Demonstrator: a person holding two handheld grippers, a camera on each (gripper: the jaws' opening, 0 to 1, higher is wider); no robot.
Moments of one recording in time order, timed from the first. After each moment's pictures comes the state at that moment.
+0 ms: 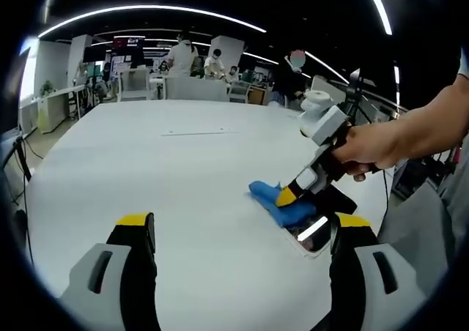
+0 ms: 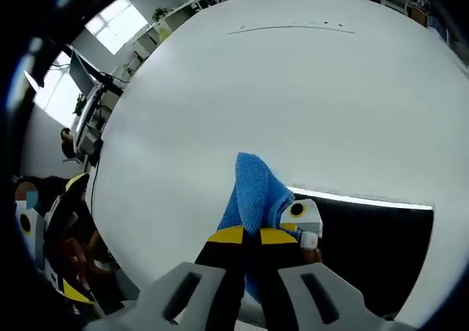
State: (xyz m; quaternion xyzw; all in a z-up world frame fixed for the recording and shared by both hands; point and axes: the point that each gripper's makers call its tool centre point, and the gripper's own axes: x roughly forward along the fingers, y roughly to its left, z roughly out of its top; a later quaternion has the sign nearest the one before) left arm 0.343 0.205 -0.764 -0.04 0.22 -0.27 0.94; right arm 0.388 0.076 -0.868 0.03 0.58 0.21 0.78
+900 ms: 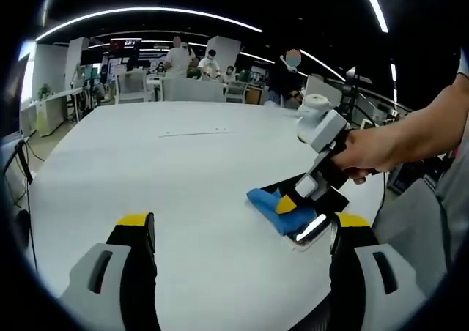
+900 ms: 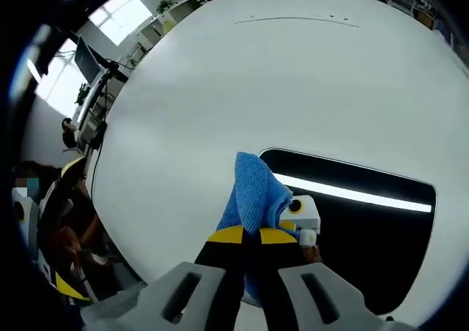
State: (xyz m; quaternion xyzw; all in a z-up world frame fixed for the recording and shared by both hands) left arm 0.322 0.203 -0.760 -0.03 0.22 -0.28 0.93; right arm 0.365 0.079 -0.871 0.01 0.59 0.22 0.77
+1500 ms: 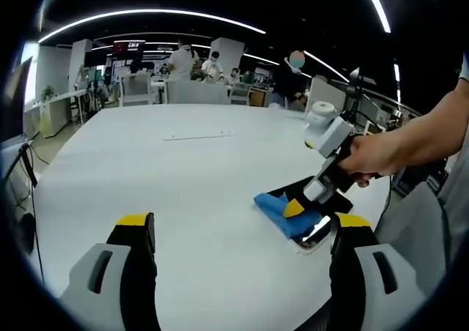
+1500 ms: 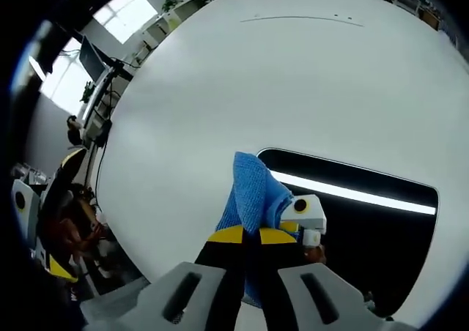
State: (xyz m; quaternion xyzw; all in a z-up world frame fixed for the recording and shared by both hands) left arm 0.327 0.209 -0.752 -0.03 0.22 -0.27 0.94; right arm 0.364 0.073 -0.870 0.02 0.59 0.24 0.77
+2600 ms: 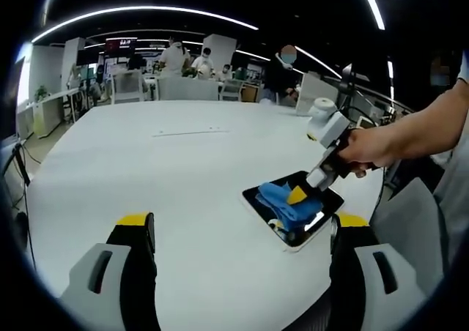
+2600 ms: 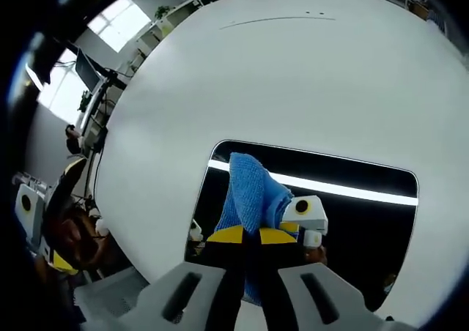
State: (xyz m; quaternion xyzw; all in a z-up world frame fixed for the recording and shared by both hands) left arm 0.318 0.189 -0.758 -0.03 0.22 -0.29 0.93; right arm 0.361 0.025 -0.869 0.03 0.59 0.23 0.78
